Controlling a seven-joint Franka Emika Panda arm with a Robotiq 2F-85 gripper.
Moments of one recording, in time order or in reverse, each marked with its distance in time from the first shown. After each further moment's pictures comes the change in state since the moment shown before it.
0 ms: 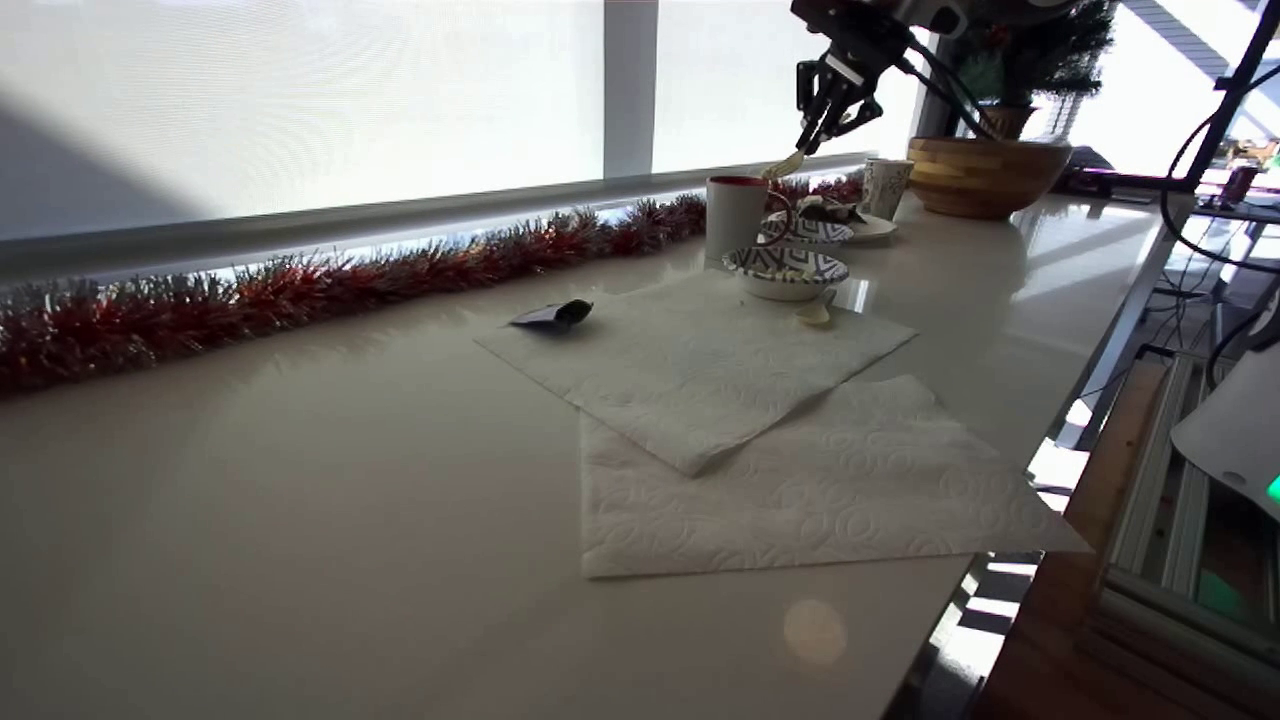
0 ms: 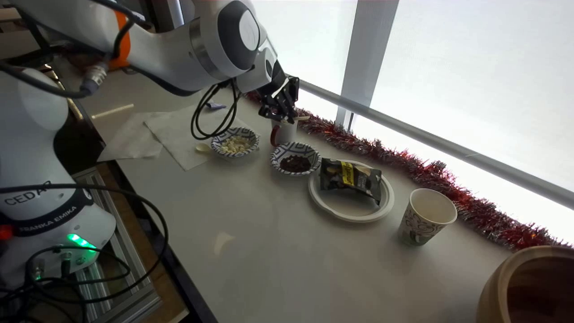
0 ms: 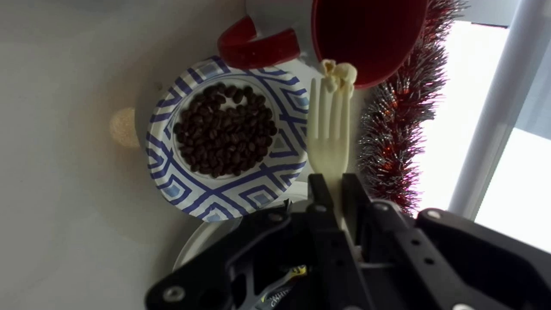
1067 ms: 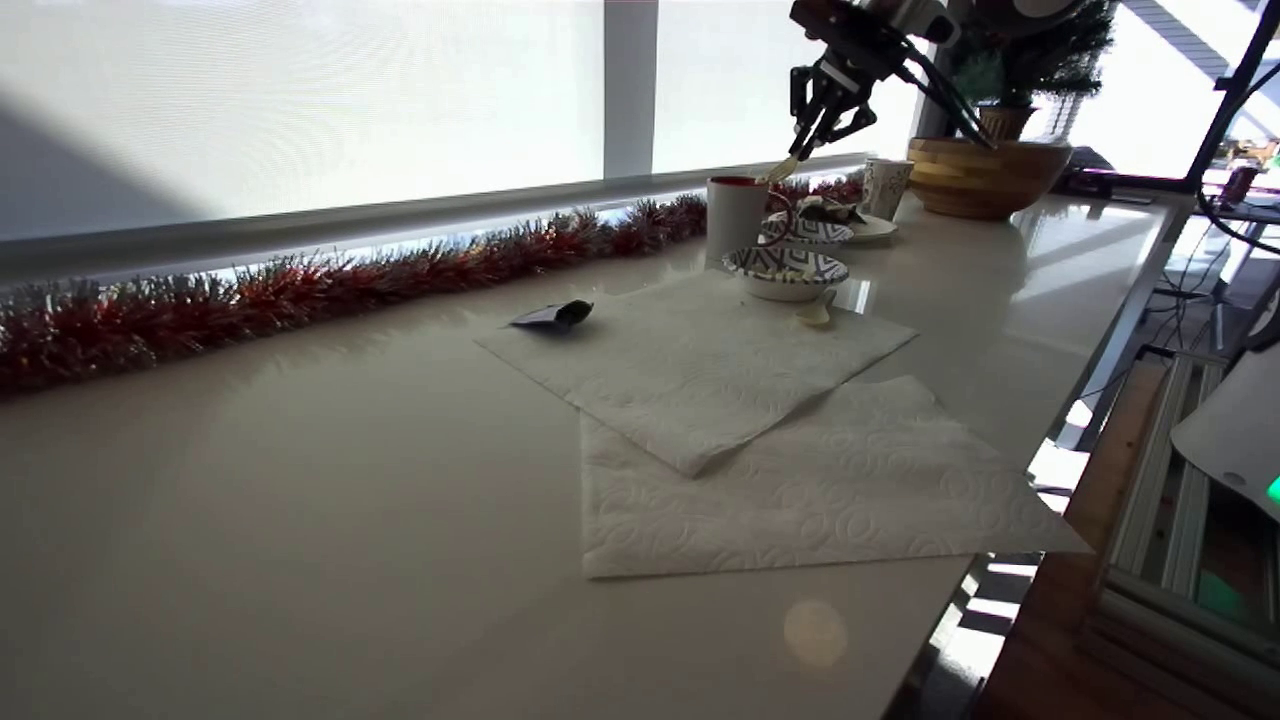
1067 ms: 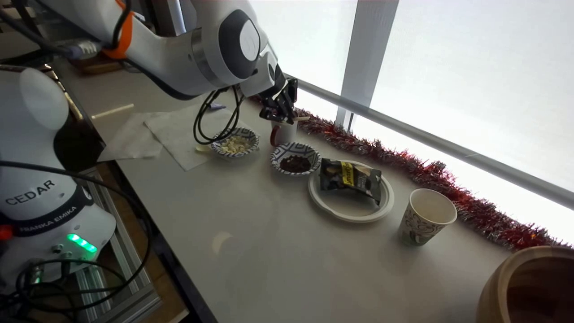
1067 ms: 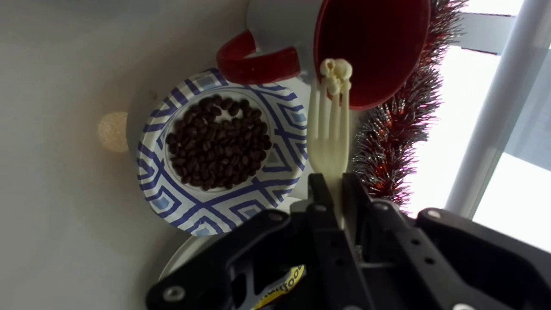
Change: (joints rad) arm 0.025 0.180 -0.066 -0.007 0.123 0.206 -0.102
